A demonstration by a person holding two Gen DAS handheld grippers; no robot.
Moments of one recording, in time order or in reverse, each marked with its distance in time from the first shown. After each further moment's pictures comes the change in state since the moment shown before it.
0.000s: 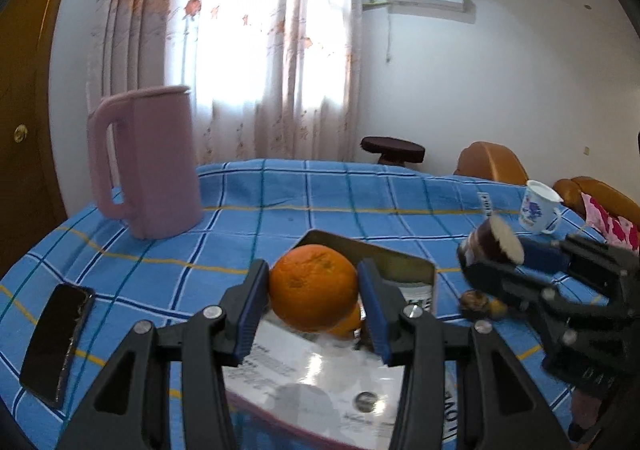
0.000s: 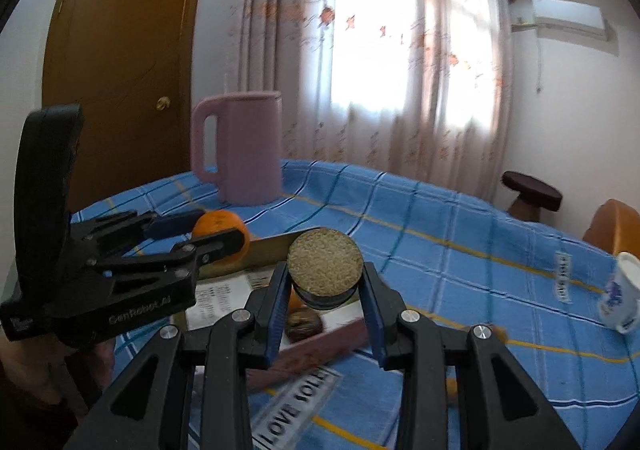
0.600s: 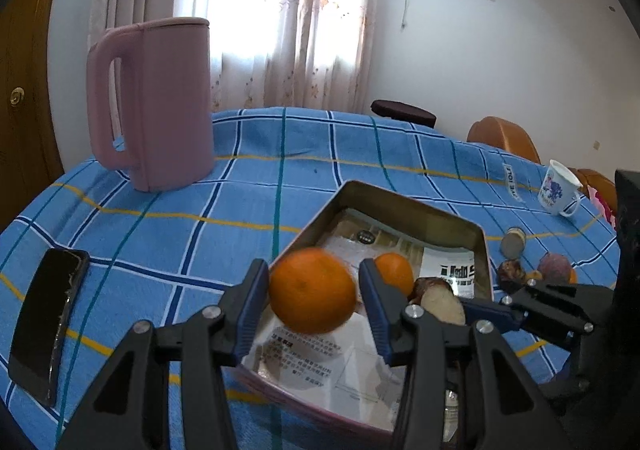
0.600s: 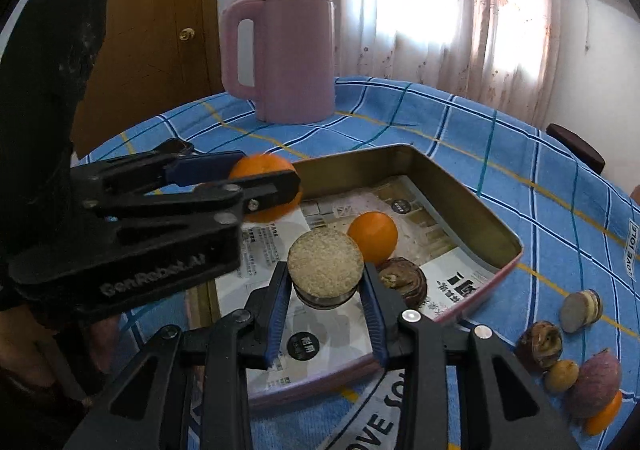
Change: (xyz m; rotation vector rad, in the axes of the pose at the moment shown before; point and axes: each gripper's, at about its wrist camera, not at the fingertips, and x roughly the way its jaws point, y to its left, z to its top) left arm 0.033 0.027 -0.017 -0.038 0.145 0.010; right arm 0.071 0.038 -0.019 -0.036 0.247 0.127
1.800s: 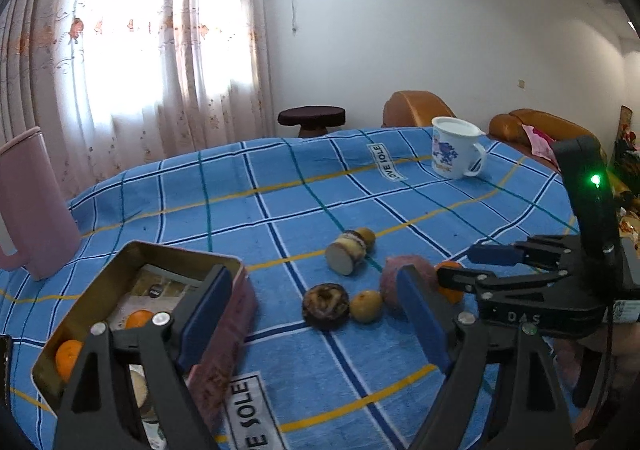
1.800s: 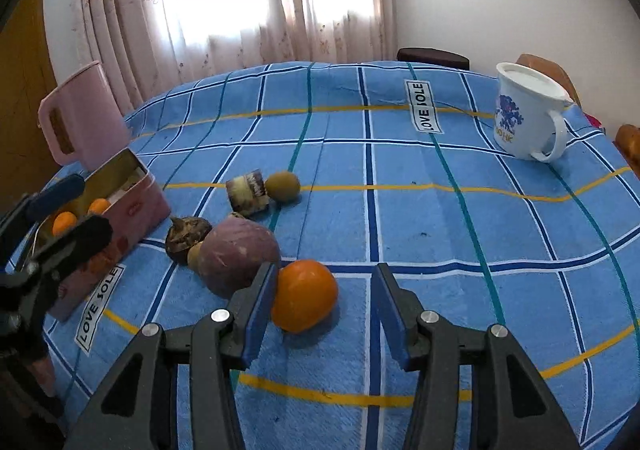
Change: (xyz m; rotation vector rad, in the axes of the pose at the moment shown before) left arm -0.002 -0.188 -0.001 0.300 -0.050 -0.205; right arm -0.109 -0.190 -0.105 0.451 0.031 -0.345
